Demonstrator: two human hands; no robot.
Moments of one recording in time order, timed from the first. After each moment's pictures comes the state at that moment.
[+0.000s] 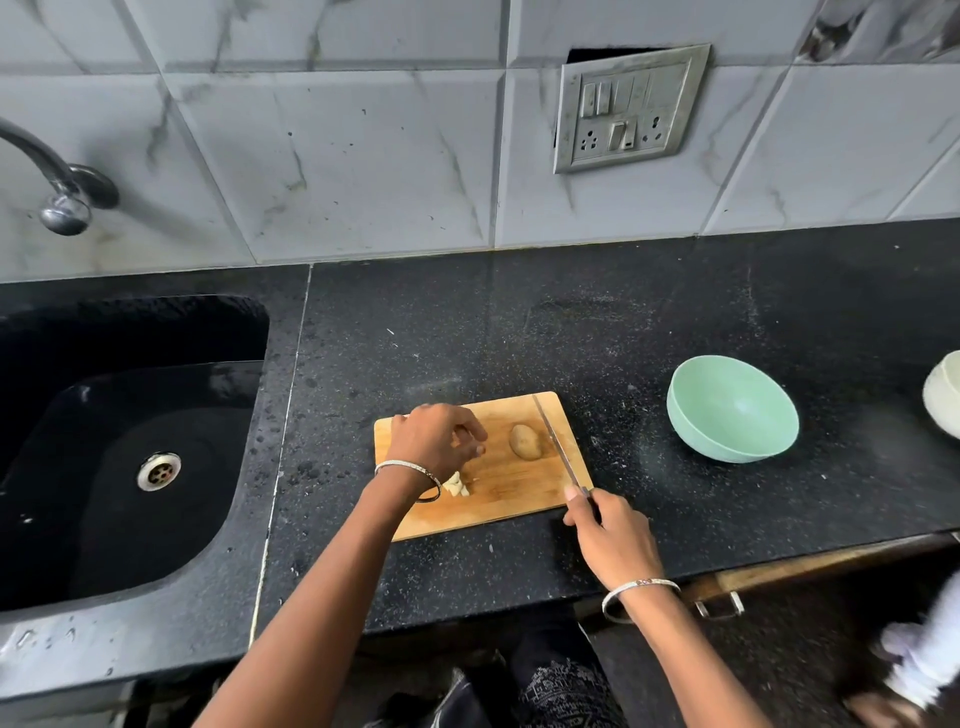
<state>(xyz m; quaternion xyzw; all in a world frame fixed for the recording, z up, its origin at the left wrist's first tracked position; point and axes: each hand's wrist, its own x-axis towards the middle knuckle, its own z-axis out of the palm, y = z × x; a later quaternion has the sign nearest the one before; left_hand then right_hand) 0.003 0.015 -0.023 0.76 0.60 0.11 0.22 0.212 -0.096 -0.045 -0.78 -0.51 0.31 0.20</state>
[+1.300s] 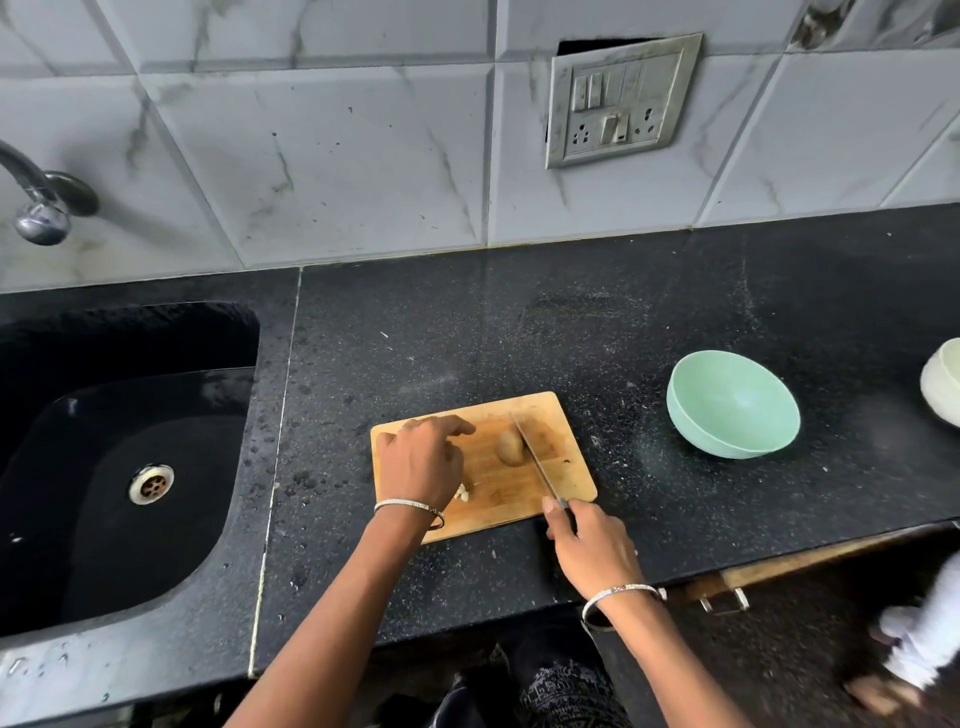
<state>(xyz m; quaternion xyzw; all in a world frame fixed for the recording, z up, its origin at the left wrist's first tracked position) 0.006 -0.001 -0.039 0.71 0.66 0.18 0.14 0.192 -0.092 -0.067 -0.78 -0.53 0.31 0.14</state>
